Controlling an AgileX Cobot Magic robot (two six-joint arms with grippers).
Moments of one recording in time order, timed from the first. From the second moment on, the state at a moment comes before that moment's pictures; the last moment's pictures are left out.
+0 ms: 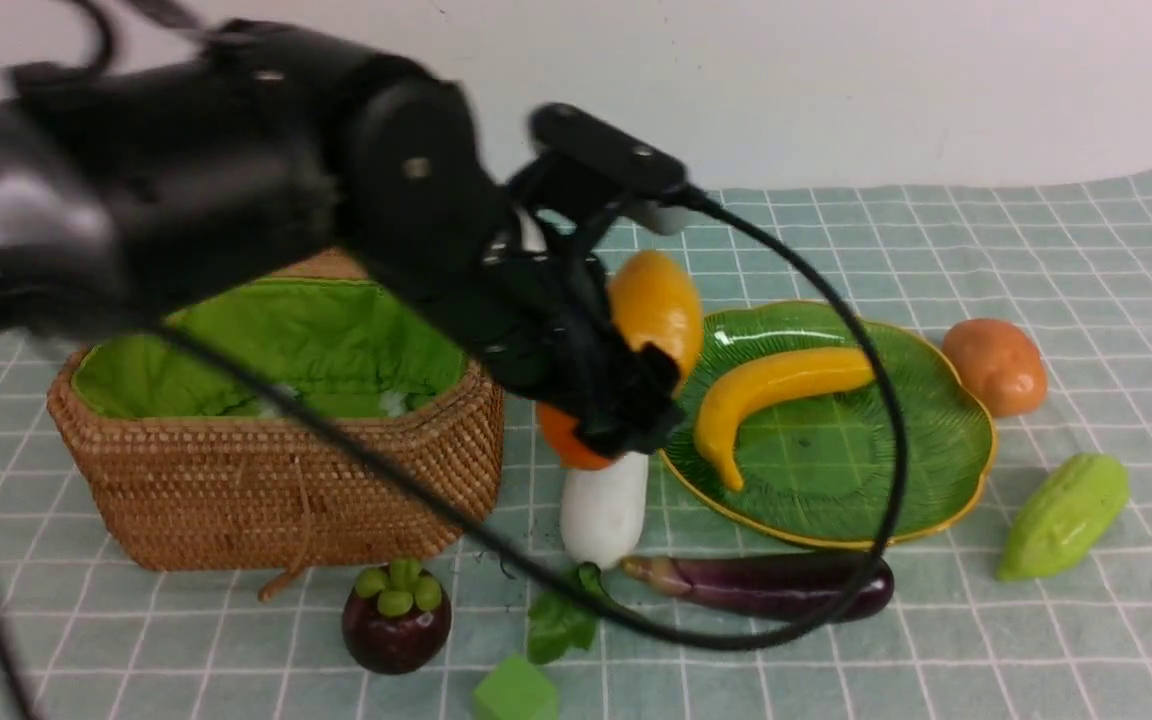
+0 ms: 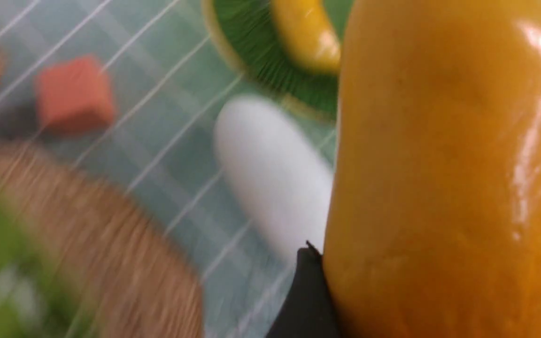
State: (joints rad) right arm 0.23 0.52 -0.97 0.26 0.98 -0.13; left arm -0.65 1.77 -1.55 -0.10 0.78 0.22
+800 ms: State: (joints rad) right arm 0.23 0.52 -0.97 0.25 1.06 -0.10; left arm -0.66 2.37 -2.21 -0.38 0.91 0.45
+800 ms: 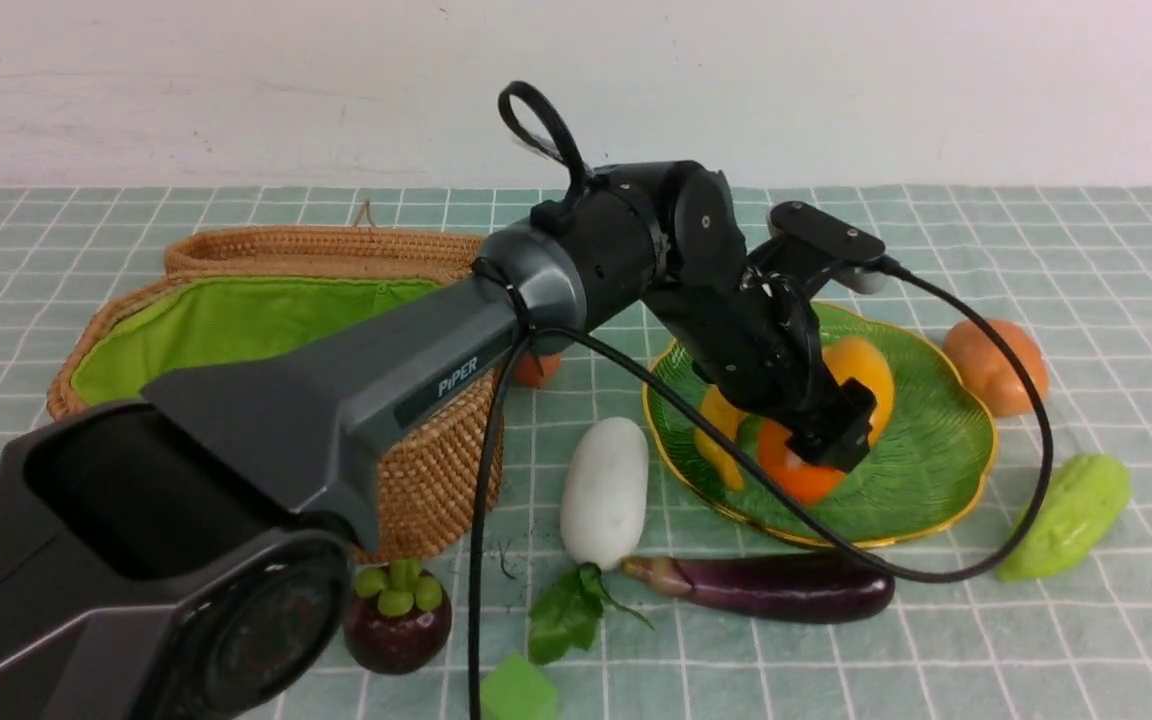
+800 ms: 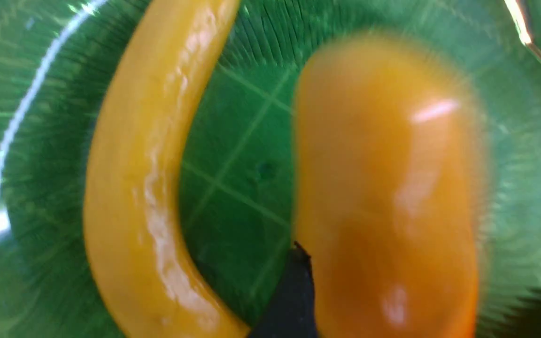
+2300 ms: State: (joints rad) right arm 0.23 0.52 -0.97 0.43 1.05 -0.18; left arm -0.65 1.46 -0.84 0.37 0.55 -0.55
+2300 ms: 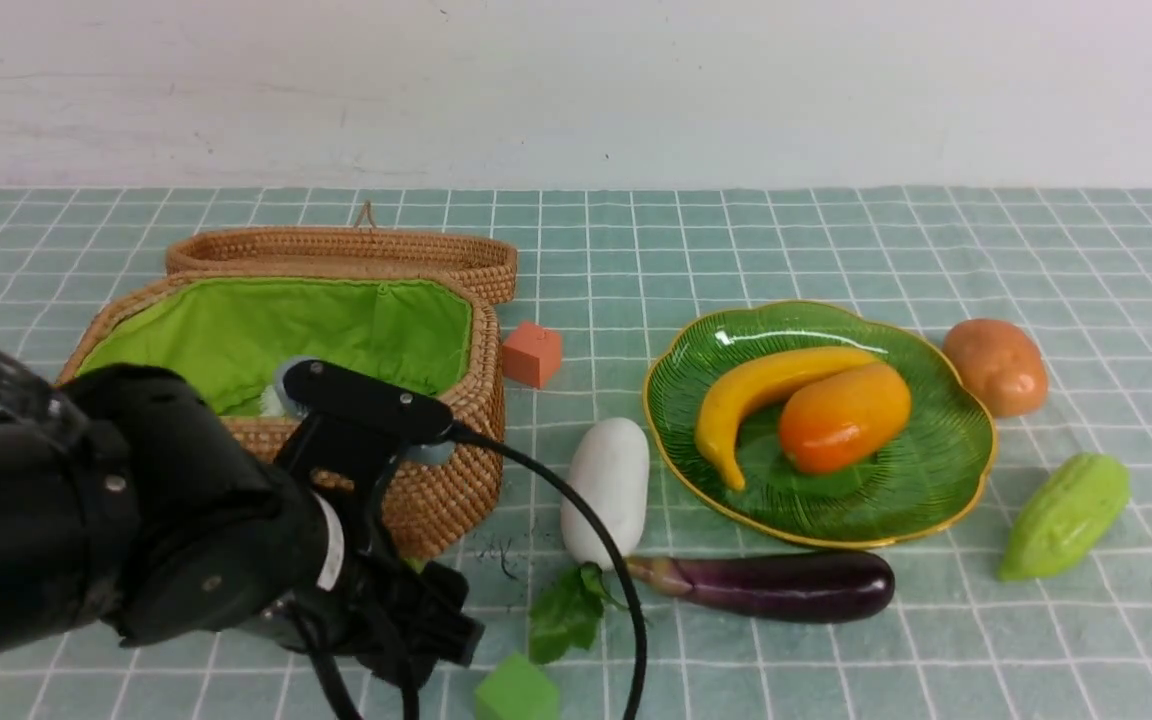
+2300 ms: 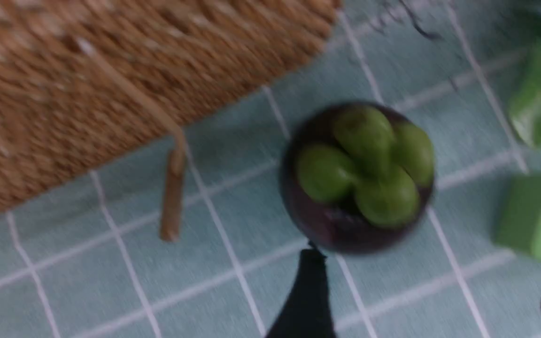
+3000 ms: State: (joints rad) right arm 0.23 0.52 -0.97 0.44 1.09 -0.18; left arm -0.65 1.68 -0.84 0.52 0.38 -0.74
